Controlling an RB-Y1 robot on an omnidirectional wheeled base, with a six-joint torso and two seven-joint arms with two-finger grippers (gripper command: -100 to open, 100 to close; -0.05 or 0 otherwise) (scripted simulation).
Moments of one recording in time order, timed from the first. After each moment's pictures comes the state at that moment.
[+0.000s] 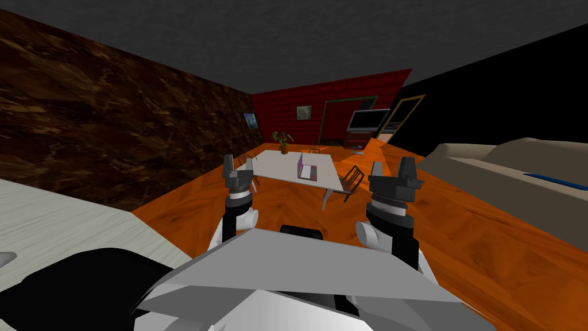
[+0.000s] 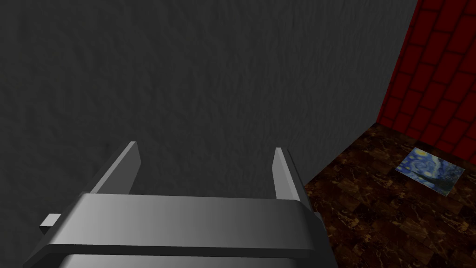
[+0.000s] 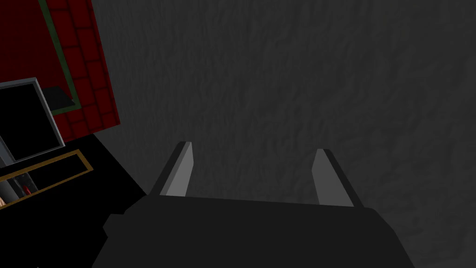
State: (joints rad) left arm 0.50 0.00 0.07 -2.31 -0.05 -0.65 0.16; right arm 0.47 0.04 -0.06 -2.31 0.07 -0.57 -0.08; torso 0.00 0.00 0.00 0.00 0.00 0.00
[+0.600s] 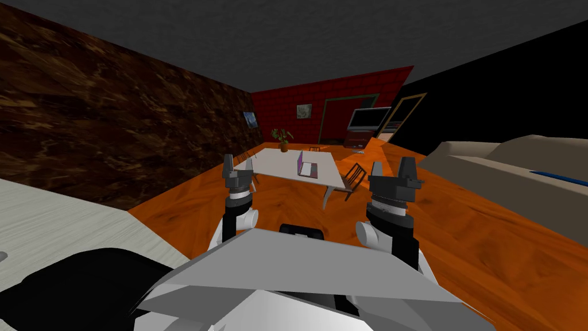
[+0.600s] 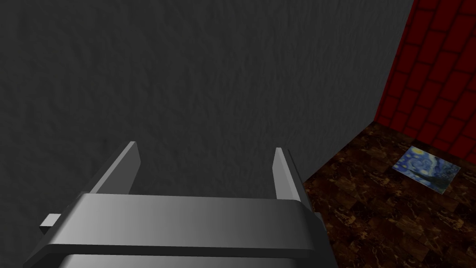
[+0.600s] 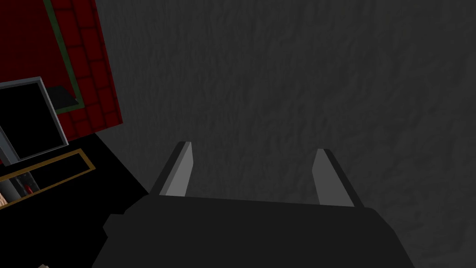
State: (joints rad) left arm 0.50 0.00 0.07 -2.31 -0.05 -0.65 0.16; right arm 0.47 0.04 -0.06 -2.31 0.07 -0.57 -0.08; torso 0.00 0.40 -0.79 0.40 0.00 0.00
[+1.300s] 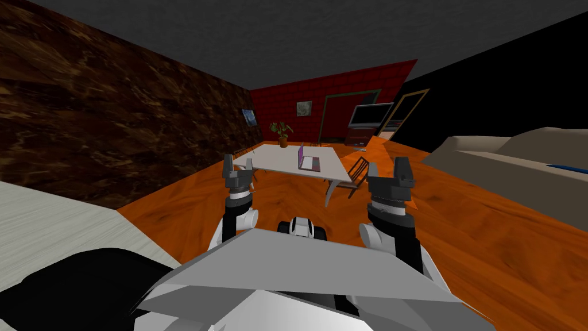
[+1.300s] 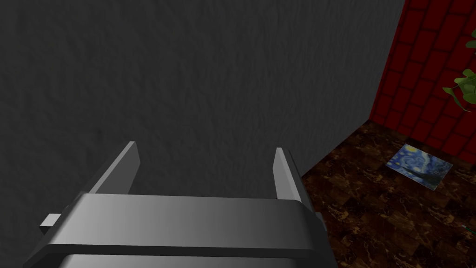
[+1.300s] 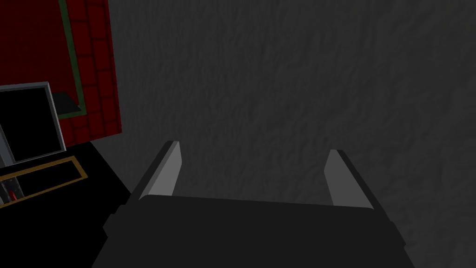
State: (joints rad) left arm 0.50 0.00 0.07 -2.31 -0.05 -0.65 0.16; right arm 0.48 -0.05 -0.06 -2.30 0.09 -0.57 -0.06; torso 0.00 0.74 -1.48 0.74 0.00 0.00
